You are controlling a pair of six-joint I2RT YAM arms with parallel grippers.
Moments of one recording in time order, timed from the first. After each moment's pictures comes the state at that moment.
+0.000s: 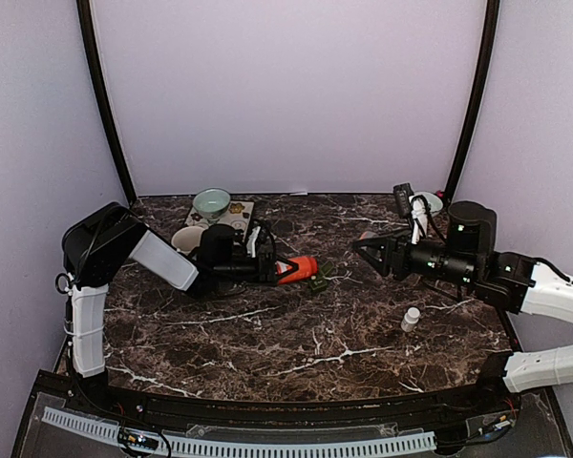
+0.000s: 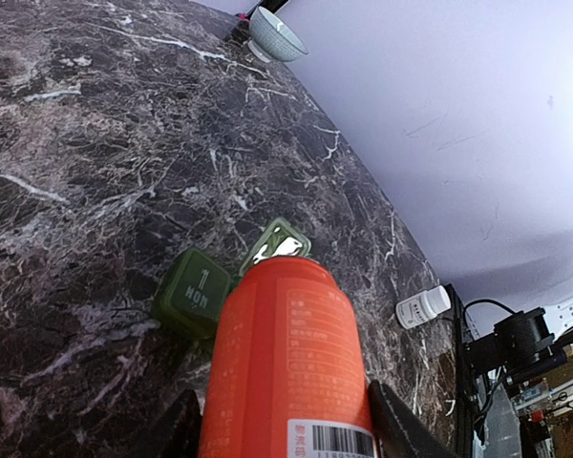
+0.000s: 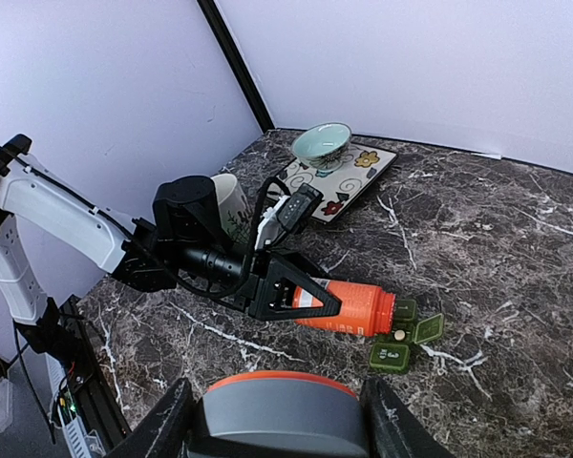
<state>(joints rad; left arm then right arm) -0.65 2.09 0.99 0.76 0.58 -0.63 0.84 0.93 0.70 -0.02 -0.08 0.37</state>
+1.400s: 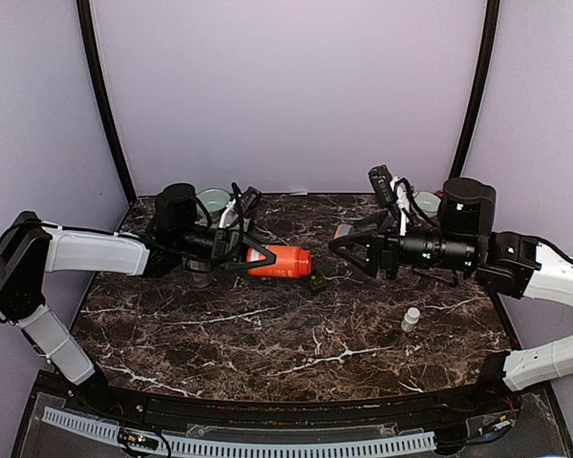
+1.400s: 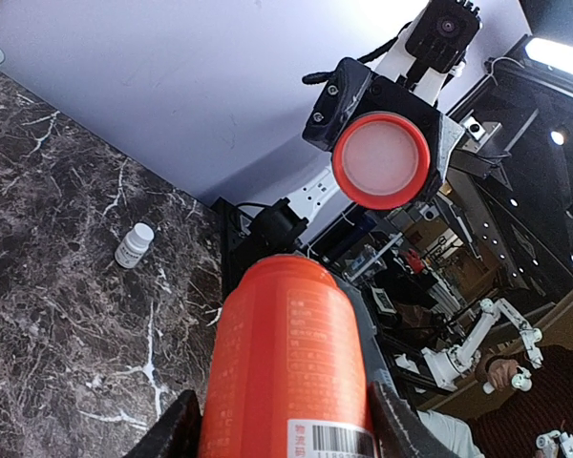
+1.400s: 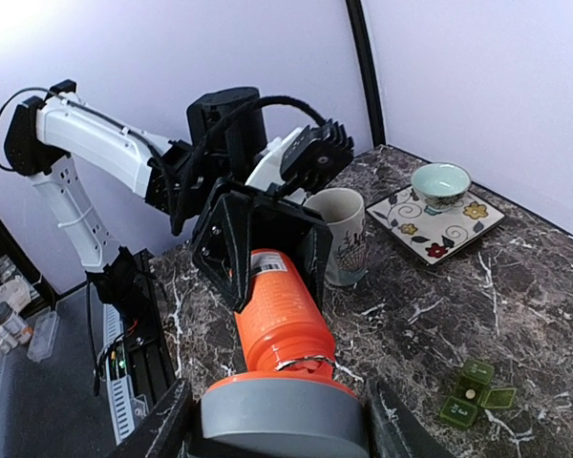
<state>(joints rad) -0.65 1.60 0.91 0.58 1.17 -0.63 0.96 1.01 0.90 -0.08 -0.23 0.22</state>
